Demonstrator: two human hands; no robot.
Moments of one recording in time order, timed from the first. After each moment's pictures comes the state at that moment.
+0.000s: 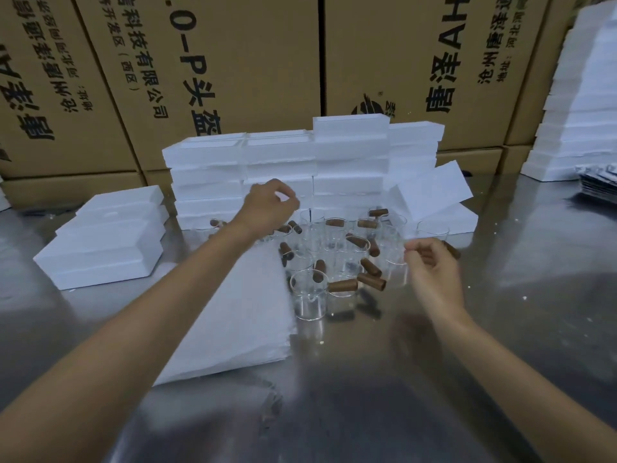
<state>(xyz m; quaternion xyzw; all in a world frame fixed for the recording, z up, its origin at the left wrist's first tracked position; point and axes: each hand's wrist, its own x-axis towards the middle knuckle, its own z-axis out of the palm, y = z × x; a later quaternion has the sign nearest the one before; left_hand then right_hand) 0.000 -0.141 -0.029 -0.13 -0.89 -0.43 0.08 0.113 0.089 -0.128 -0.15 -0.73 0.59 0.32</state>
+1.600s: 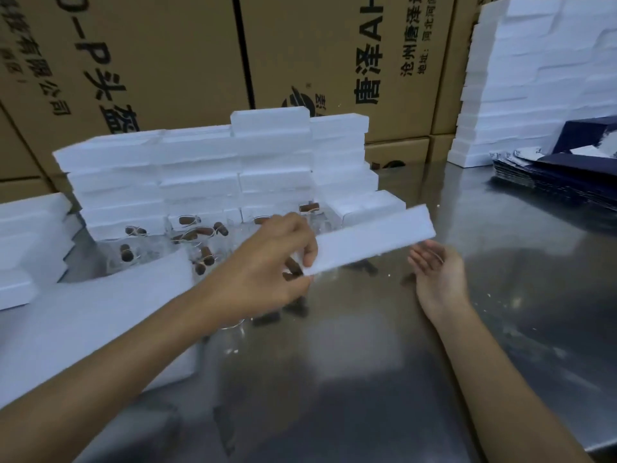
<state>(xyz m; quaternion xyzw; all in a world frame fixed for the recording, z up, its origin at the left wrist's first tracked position) 0.104 -0.056 -0.058 -0.49 -0.82 -0.25 0.11 0.129 0.228 -0.152 -0.22 -0.34 0.86 0.32</state>
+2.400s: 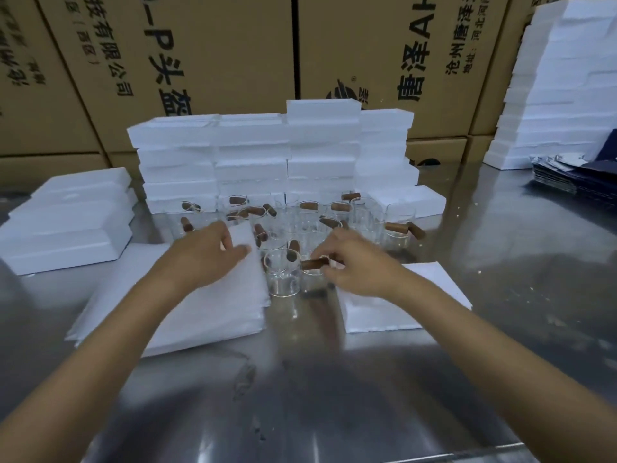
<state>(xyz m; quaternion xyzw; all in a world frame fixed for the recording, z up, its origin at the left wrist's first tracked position) 0.073 -0.193 -0.071 -0.08 -0.98 -0.20 0.02 0.123 0.062 -0.100 0.15 -0.96 0.22 0.10</state>
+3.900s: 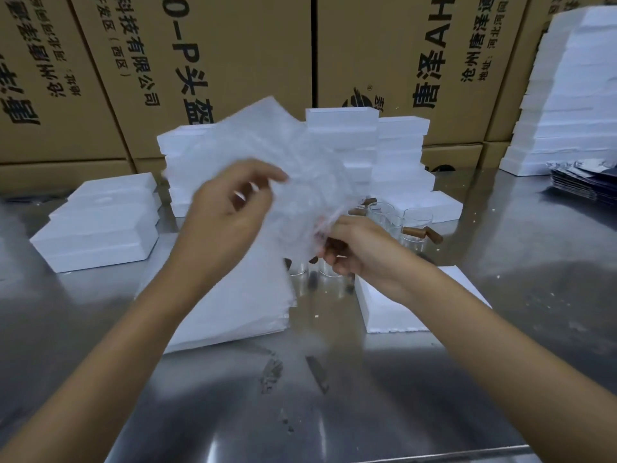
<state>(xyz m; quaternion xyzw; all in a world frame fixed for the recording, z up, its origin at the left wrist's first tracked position) 0.149 -0.186 -0.009 -0.29 -0.79 -0.49 0.24 0.153 0.008 -0.049 0.04 -0.72 0.69 -0.02</state>
